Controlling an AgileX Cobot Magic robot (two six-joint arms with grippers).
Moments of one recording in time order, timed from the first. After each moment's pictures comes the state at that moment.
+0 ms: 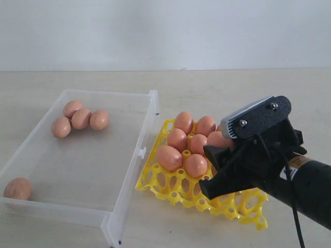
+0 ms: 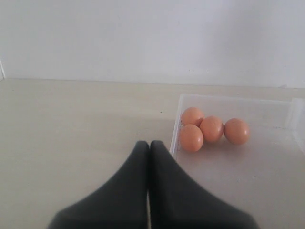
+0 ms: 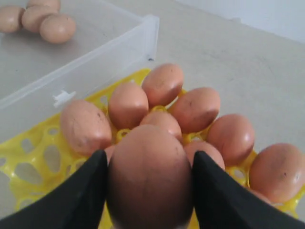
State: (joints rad) left arm 0.07 0.00 0.00 -0.03 0.23 0.02; right arm 0.78 1.40 -0.35 0.48 -0.55 -0.37
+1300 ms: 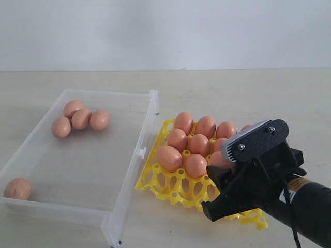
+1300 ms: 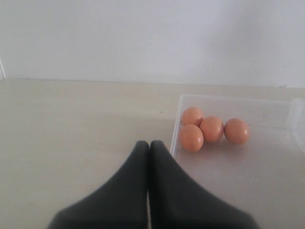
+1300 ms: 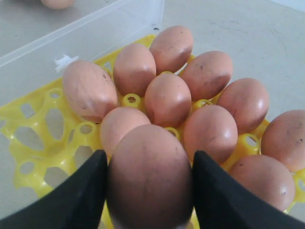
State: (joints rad) left arm 0.07 0.00 0.00 -0.03 0.23 0.02; right arm 0.83 1.47 -0.29 0.51 -0.61 -0.35
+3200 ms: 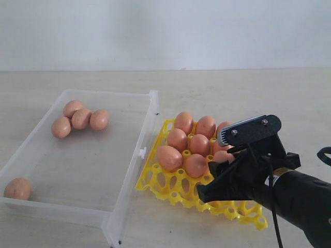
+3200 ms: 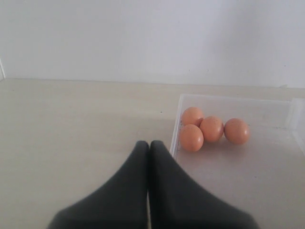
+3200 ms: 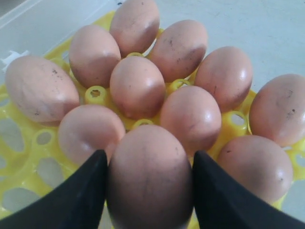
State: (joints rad) left arm 0.07 0.00 0.00 -0.03 0.23 0.02; right arm 0.79 1.57 -0.38 0.64 -0.55 -0.34
